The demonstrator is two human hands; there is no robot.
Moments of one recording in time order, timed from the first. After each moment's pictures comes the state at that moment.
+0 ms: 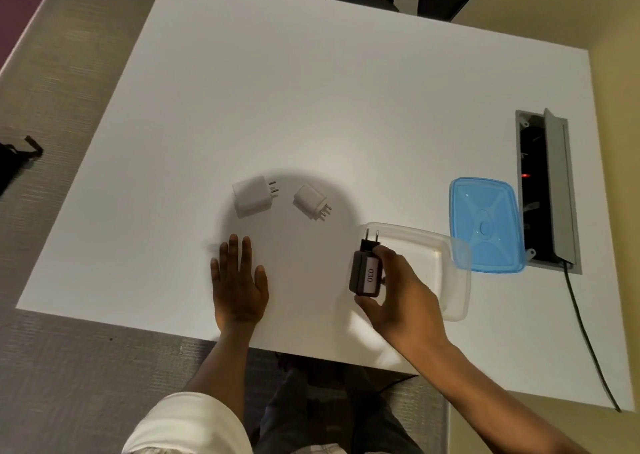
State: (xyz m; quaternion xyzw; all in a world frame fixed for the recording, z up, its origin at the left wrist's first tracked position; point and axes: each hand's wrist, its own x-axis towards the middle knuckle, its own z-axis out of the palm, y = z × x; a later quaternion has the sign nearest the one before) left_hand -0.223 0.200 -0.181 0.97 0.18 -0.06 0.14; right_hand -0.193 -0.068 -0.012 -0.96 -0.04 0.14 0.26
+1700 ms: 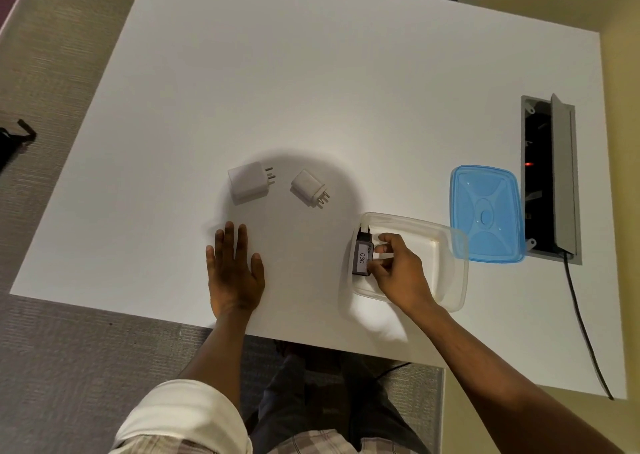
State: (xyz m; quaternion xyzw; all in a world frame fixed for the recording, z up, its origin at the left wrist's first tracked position) left_hand -0.221 0.198 -0.176 0.97 0.19 -0.07 0.15; right_hand -0.161 -0.095 -0.088 -0.90 0.07 0.20 0.39
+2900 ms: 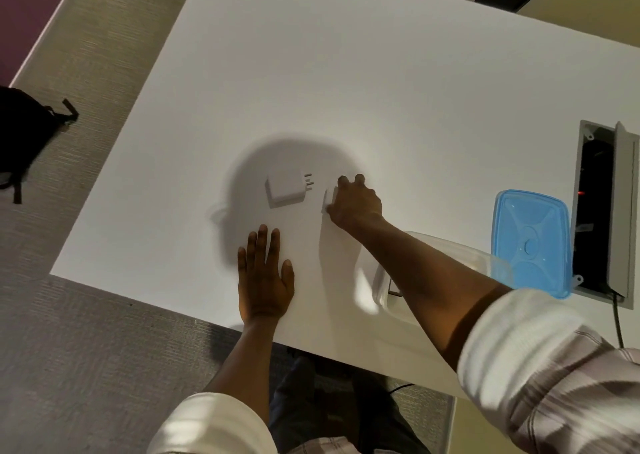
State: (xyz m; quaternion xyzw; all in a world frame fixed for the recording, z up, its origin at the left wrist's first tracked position) left_hand -0.223 0.199 -0.182 0.97 0.19 -0.04 0.17; right_hand -0.030 0.074 -0.095 -0.95 -0.06 0.28 0.09
